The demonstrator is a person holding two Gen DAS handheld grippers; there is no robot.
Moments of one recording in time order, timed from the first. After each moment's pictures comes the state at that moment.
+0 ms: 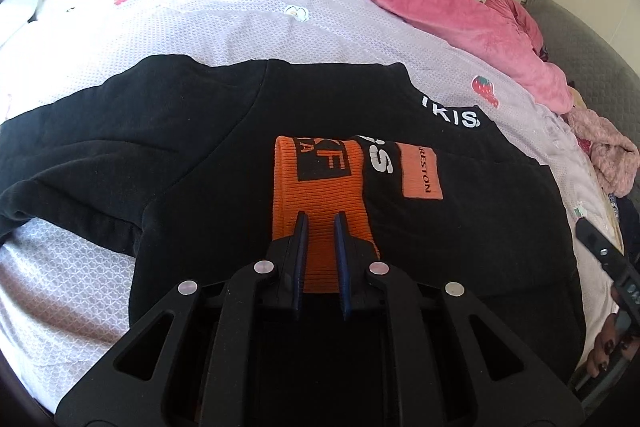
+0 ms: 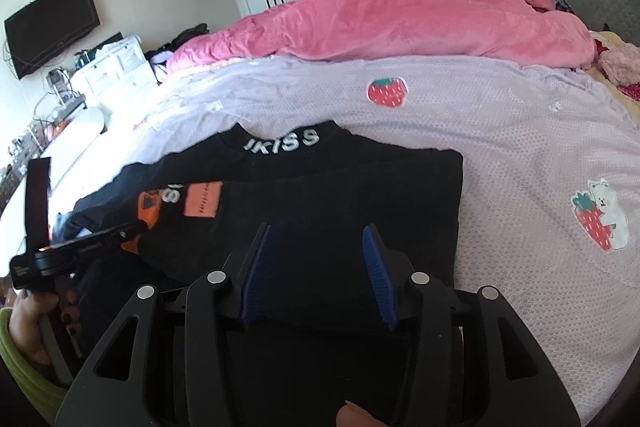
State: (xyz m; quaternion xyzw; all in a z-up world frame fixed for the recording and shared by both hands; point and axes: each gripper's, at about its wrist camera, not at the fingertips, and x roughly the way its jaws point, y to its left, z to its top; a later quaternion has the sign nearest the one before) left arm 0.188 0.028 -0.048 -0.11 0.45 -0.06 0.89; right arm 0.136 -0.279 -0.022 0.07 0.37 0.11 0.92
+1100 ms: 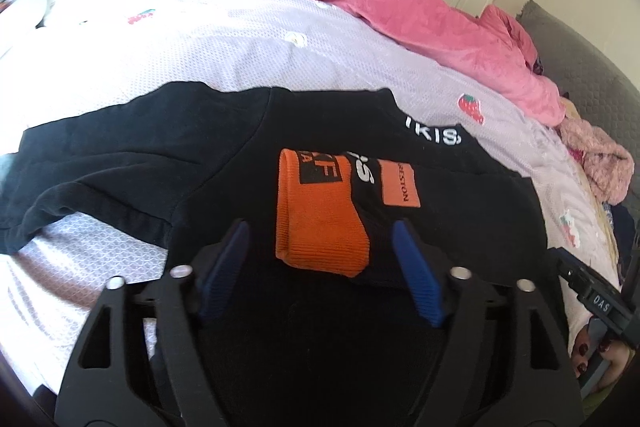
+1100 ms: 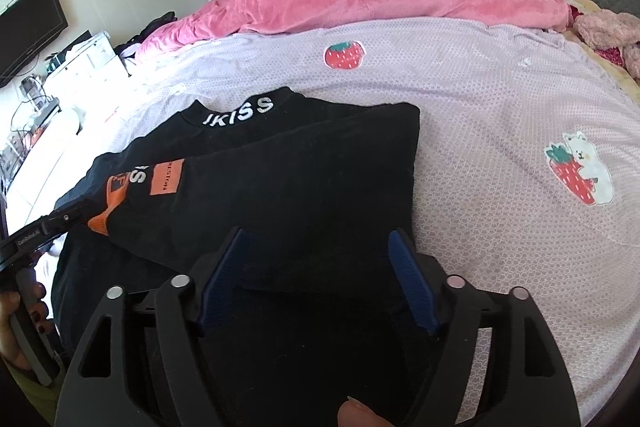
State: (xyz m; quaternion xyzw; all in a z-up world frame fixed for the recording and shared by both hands) left arm 0.167 0.033 -0.019 -0.12 0.42 -0.06 0.90; right arm 0.127 -0.297 -0.034 0.09 0.41 0.07 0.91
